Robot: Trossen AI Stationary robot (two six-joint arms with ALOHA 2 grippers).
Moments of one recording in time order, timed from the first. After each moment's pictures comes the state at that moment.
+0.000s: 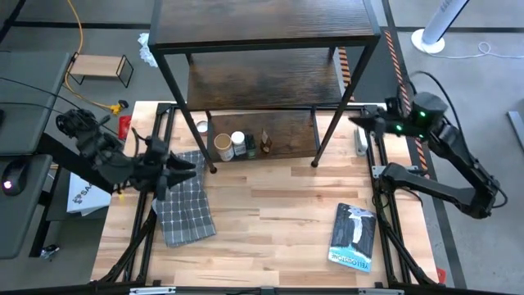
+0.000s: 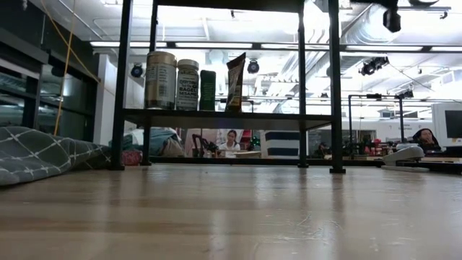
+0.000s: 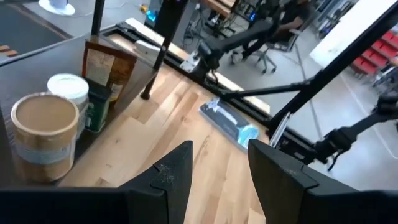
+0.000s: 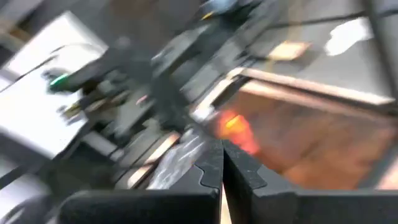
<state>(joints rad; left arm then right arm) -0.69 0.84 1.14 -0.77 -0.76 -0.85 -0.71 0.60 0.97 -0.58 -0.41 0.59</state>
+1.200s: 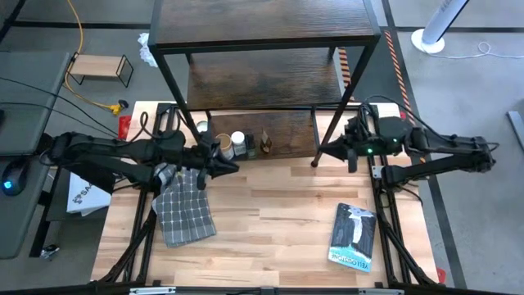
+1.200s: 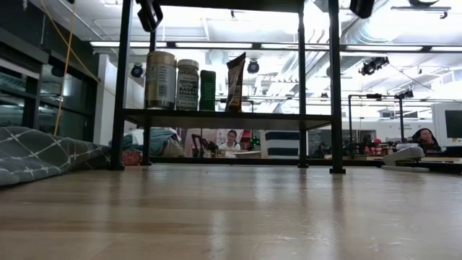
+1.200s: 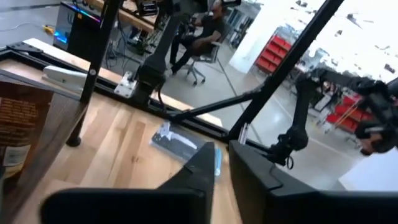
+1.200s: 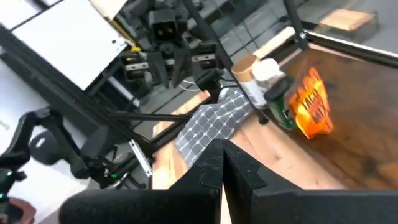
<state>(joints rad) -0.01 0.98 0.72 0.17 0.14 -0.48 -0.01 0.83 0.97 -0.38 0.02 0.61</state>
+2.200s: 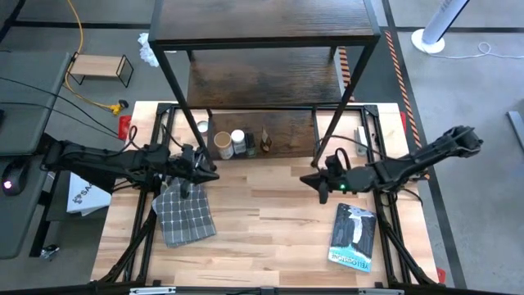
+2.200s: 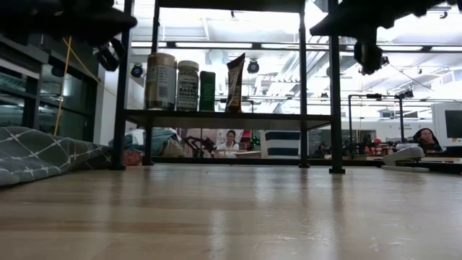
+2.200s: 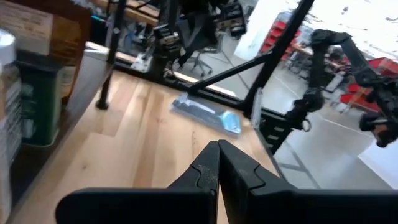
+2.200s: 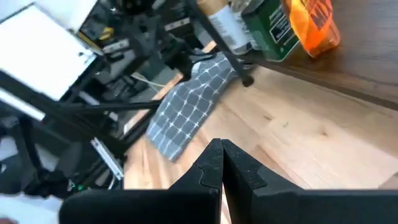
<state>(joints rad) -0.04 0.62 0.31 0.20 0.10 -0.36 0.35 1.04 0.58 0.13 0.49 0.85</state>
